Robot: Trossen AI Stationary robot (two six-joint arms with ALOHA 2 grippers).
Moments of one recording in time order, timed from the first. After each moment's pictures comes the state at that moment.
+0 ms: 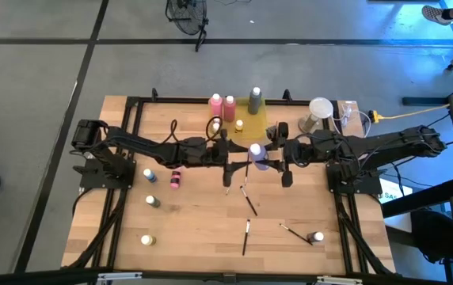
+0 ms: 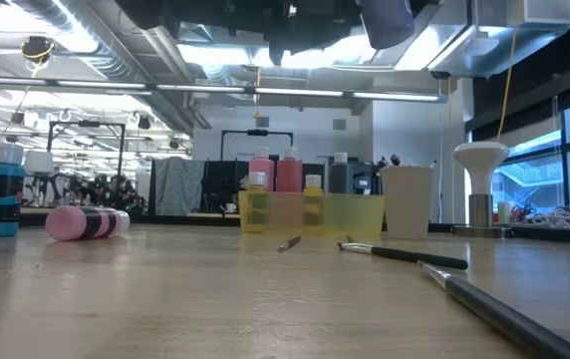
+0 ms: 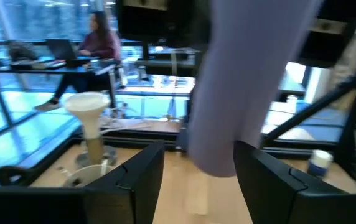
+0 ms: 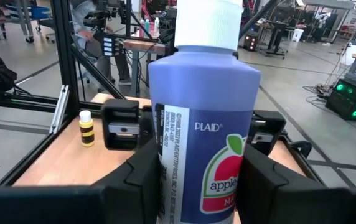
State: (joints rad) left arm -0.04 1.62 0.97 0.63 -0.17 -0.03; right arm 0.14 1.05 0.81 0.12 0.10 -0.09
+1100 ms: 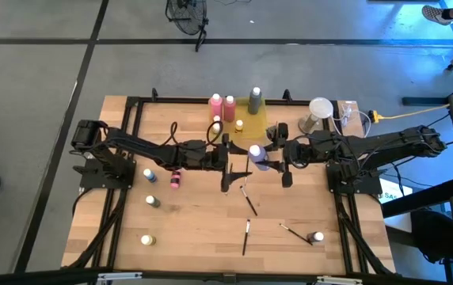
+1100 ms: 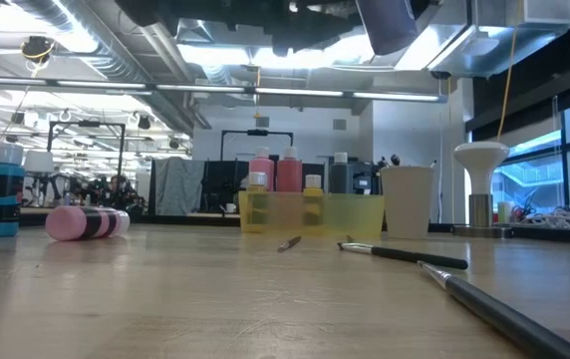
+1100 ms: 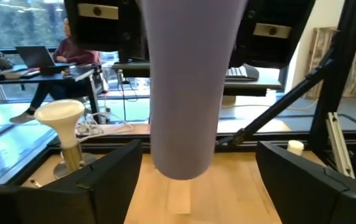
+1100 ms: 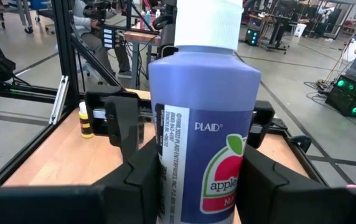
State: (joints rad) left arm -0.06 1.62 0.97 0.63 -0.11 0.02; right arm 0.14 1.05 0.81 0.09 0.10 -0.11
